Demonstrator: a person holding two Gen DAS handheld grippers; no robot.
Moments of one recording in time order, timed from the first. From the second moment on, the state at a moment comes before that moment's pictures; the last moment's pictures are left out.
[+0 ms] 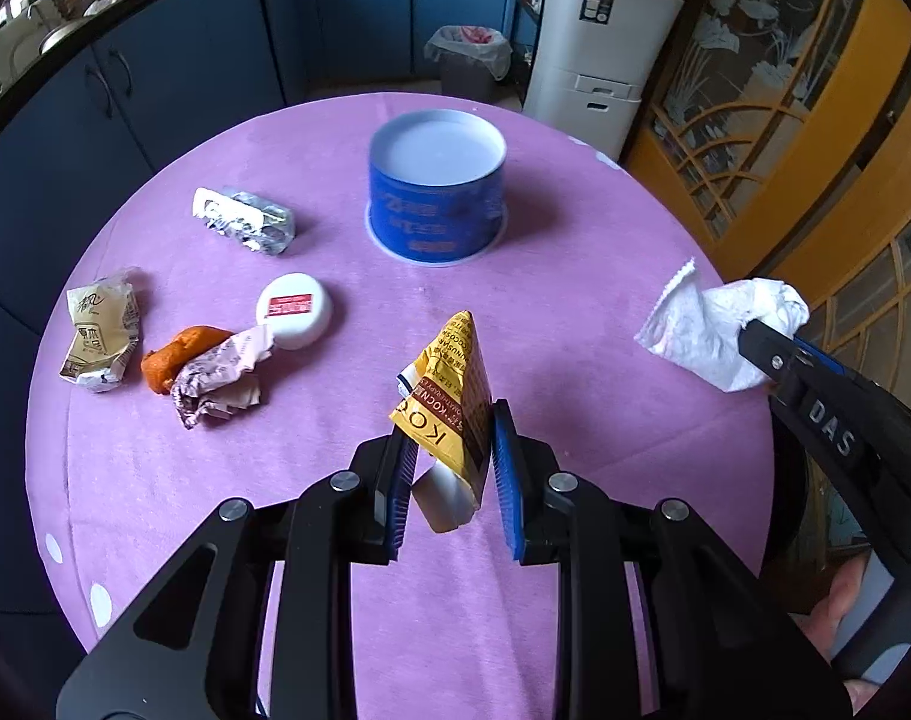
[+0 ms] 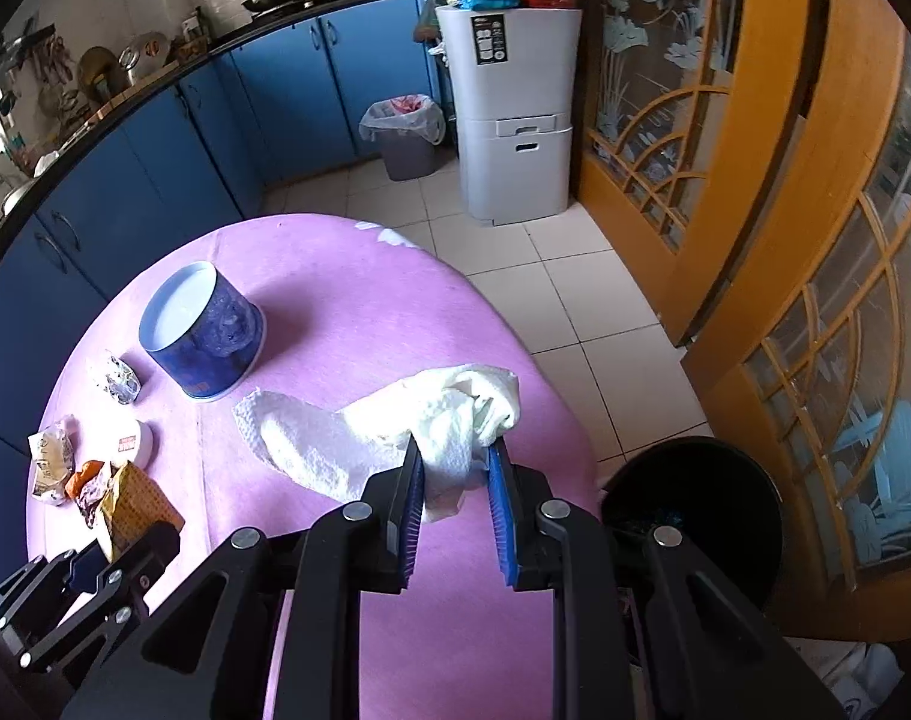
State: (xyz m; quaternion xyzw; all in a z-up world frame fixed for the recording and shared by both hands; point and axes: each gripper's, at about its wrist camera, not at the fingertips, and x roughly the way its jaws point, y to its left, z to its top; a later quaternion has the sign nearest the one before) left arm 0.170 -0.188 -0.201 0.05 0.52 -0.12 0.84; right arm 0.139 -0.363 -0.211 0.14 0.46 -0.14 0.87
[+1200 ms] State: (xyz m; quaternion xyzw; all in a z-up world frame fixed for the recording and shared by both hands) left arm 0.121 -0.351 -0.196 0.17 0.48 -0.20 0.83; right arm 0.033 -0.497 -0.214 0.23 0.41 -0.23 0.85
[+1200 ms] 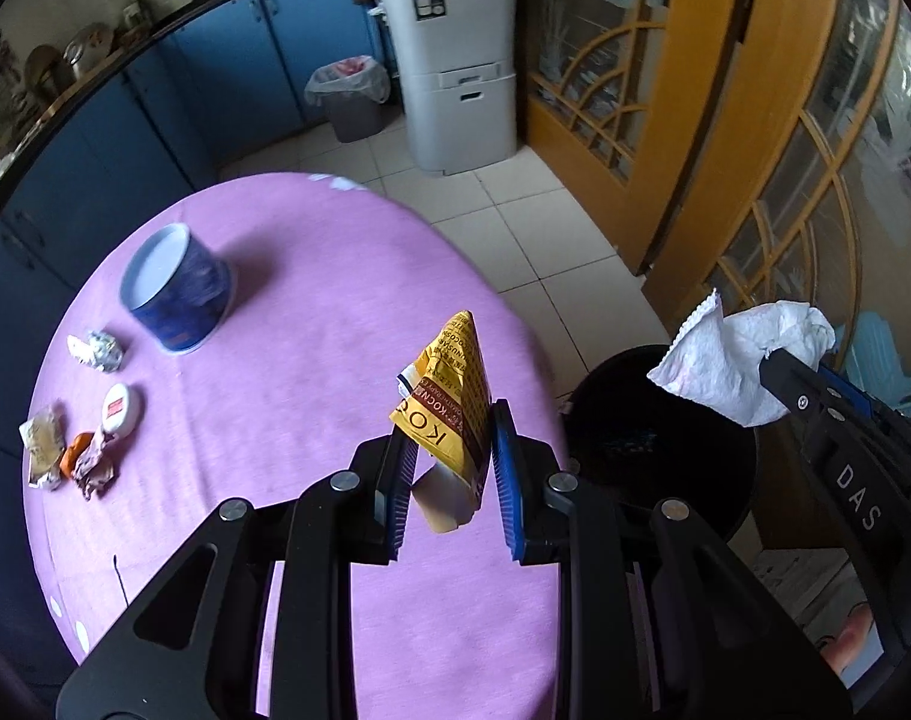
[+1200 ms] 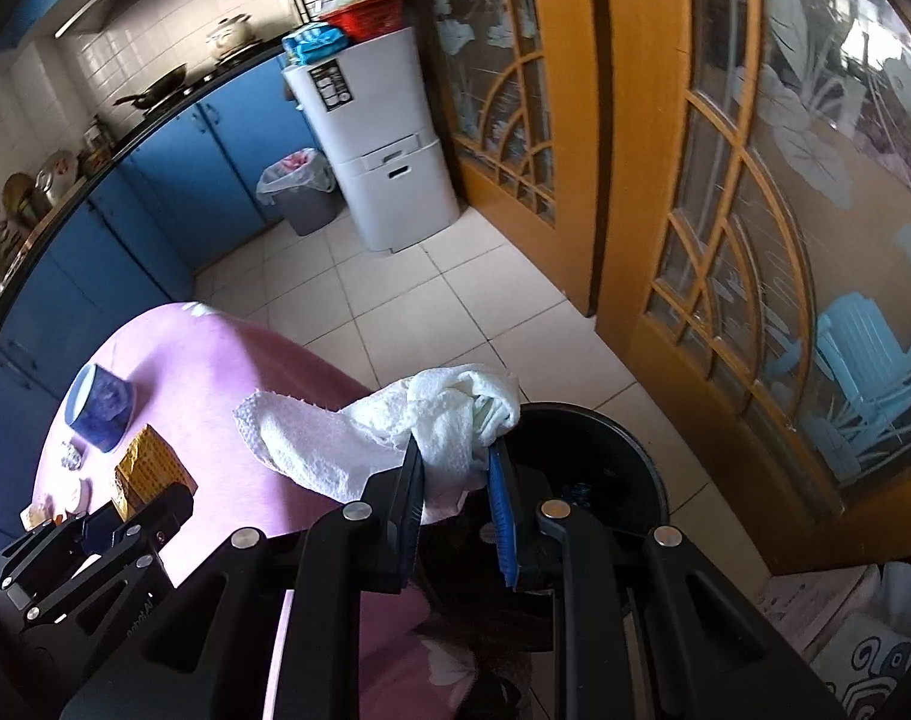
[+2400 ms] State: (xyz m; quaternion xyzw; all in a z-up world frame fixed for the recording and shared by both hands) left arm 0.112 -0.420 -0.218 0.23 0.48 -0.23 0.82; right arm 0.005 -0.551 -0.252 0.27 0.41 -0.26 0.83
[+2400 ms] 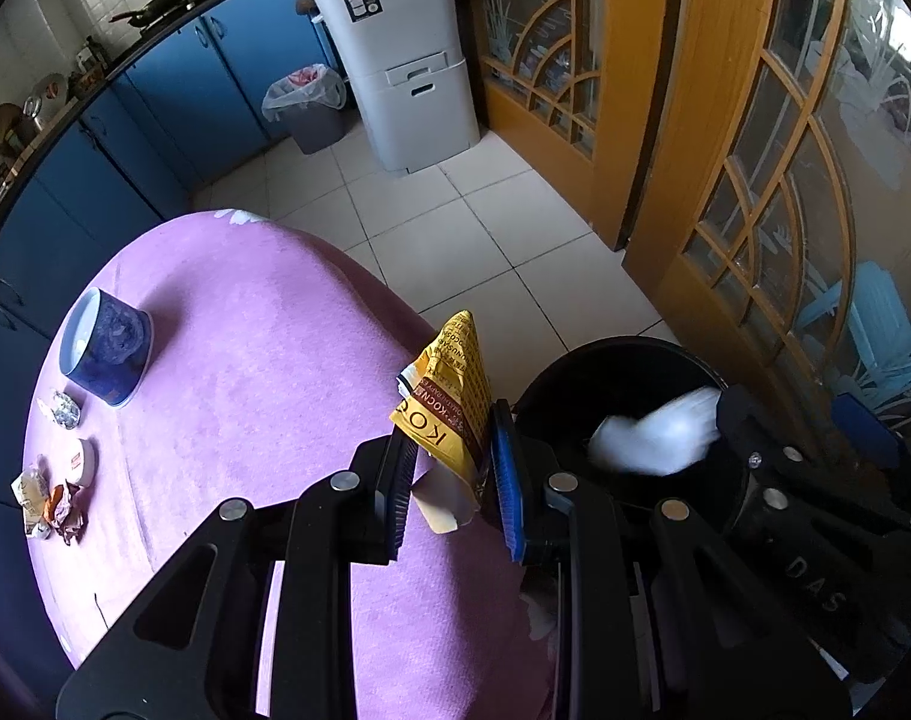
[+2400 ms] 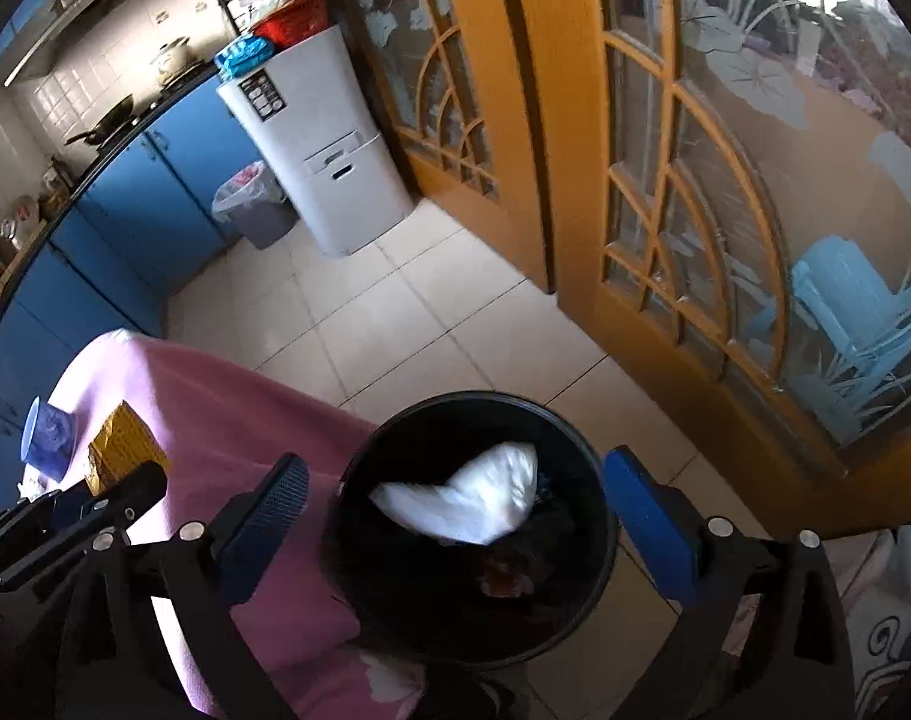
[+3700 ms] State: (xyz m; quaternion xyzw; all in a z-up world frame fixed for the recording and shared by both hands) left arm 0.209 -0.108 -0.213 0.06 0.49 -0.01 0.87; right arm 0.125 -0.355 -0.209 0.14 0.42 -0.13 0.89
